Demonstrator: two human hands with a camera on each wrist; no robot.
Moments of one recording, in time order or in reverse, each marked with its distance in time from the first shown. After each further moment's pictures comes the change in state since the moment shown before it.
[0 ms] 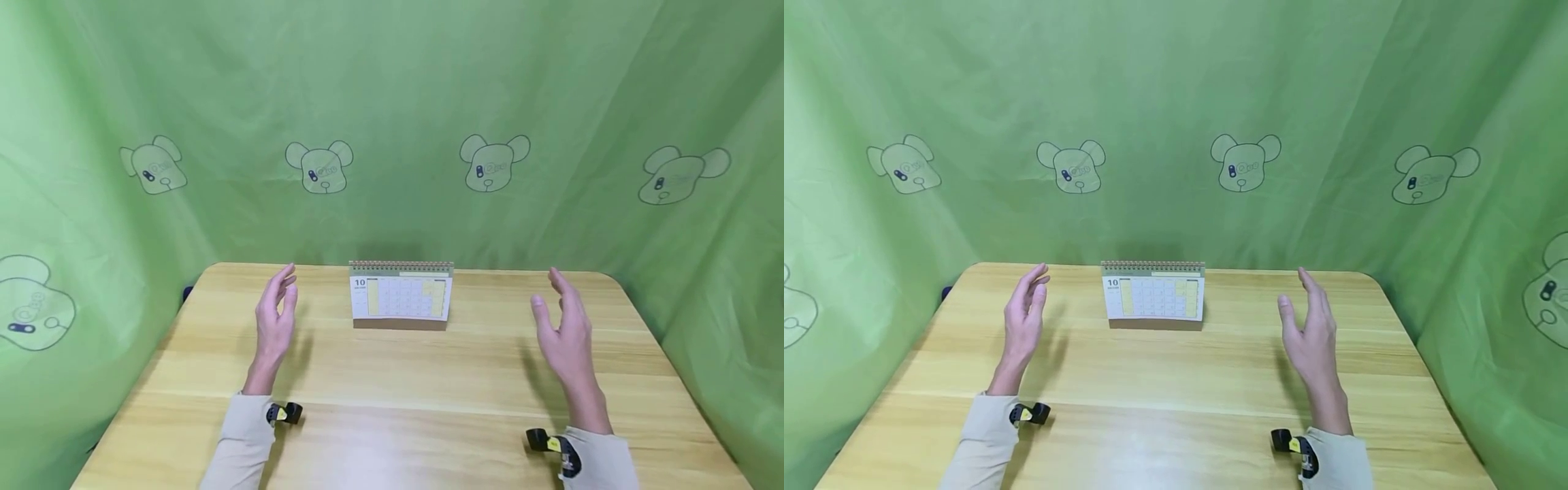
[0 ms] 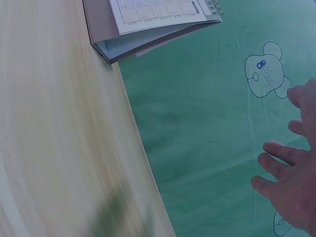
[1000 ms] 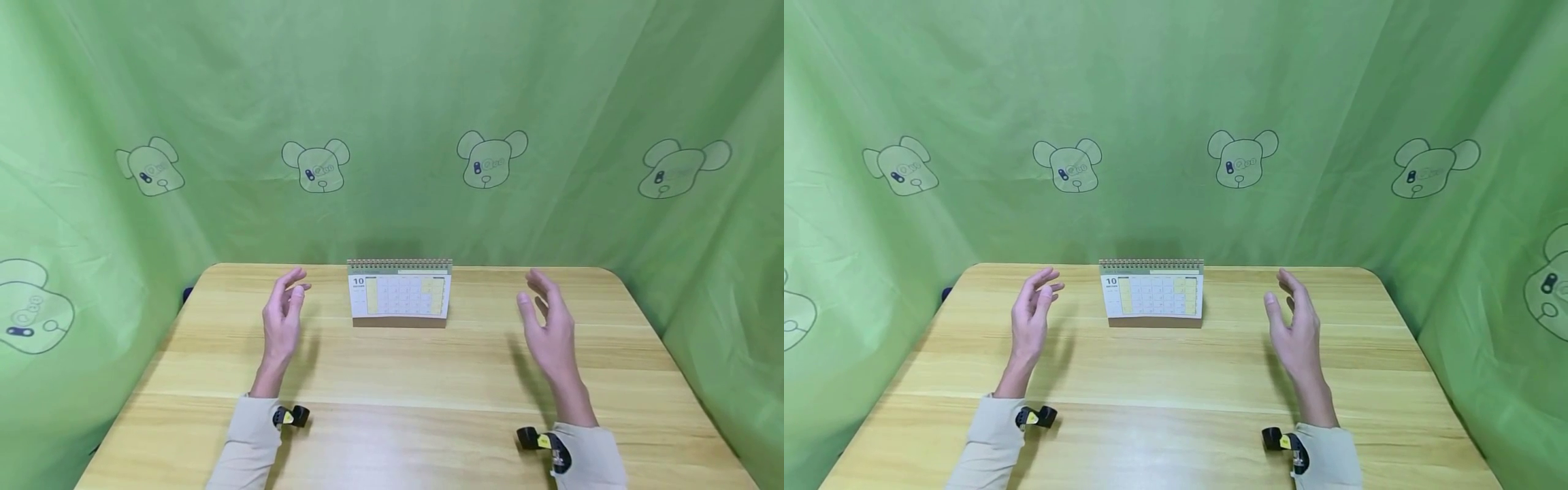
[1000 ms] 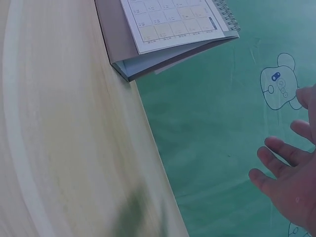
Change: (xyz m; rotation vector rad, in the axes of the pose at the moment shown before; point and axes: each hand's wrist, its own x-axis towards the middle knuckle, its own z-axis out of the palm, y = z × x) left_hand -0.004 0.012 0.011 -0.155 -0.021 -0.075; right_hand -0.004 -0.040 0.013 0.171 -0.051 0.095
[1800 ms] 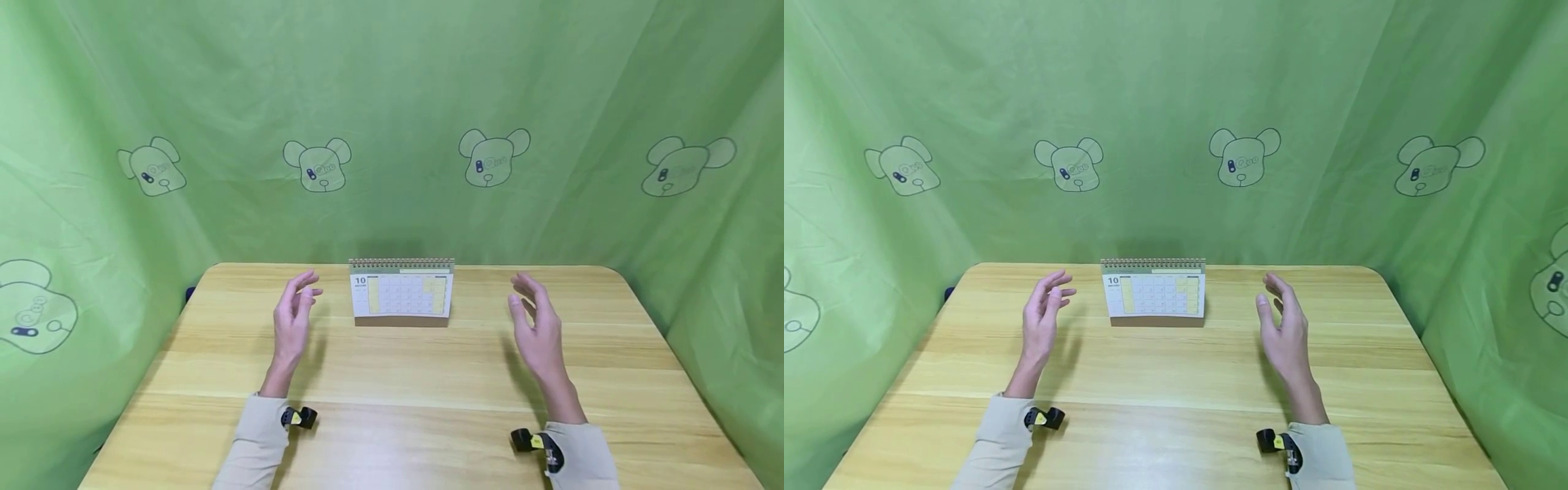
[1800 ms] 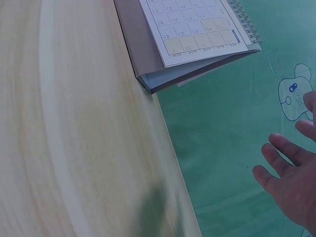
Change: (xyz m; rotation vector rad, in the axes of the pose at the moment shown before) left_hand -0.003 -0.006 0.009 0.014 -0.030 -0.020; right_hand -0.004 0.001 0.017 0.045 -0.017 -0.035
